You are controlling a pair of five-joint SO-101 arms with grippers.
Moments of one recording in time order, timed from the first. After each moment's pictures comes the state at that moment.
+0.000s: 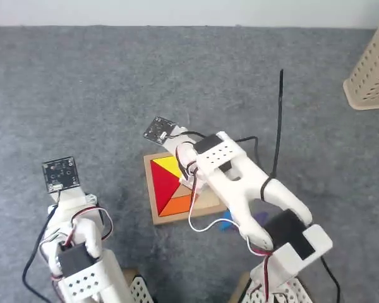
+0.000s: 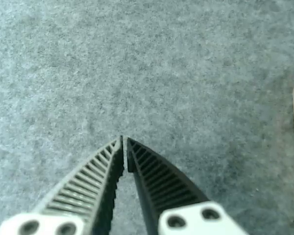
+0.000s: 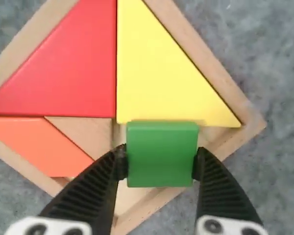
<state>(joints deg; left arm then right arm) -32.0 -103.7 97.2 67.3 -4.3 -37.5 6.2 24.6 57.2 25.3</state>
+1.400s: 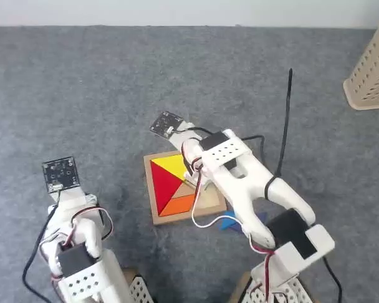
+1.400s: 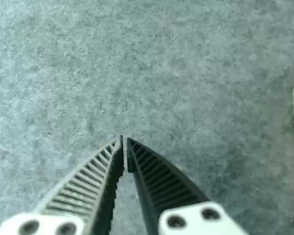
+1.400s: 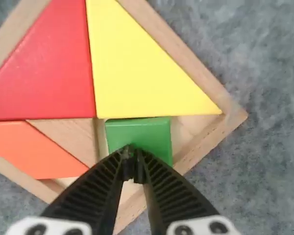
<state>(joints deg) -32.0 -103.7 97.2 67.3 -4.3 -36.2 6.8 24.9 56.2 24.7</state>
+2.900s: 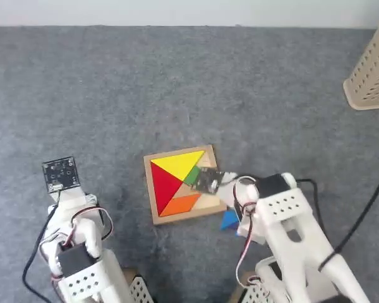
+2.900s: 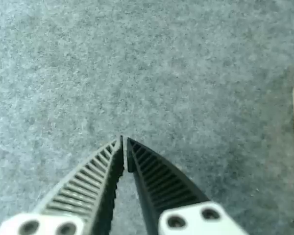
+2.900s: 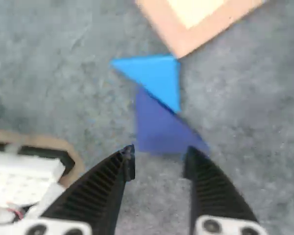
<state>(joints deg) -32.0 -103.7 97.2 67.3 -4.3 -23.6 -37.7 59.8 79.3 48.2</state>
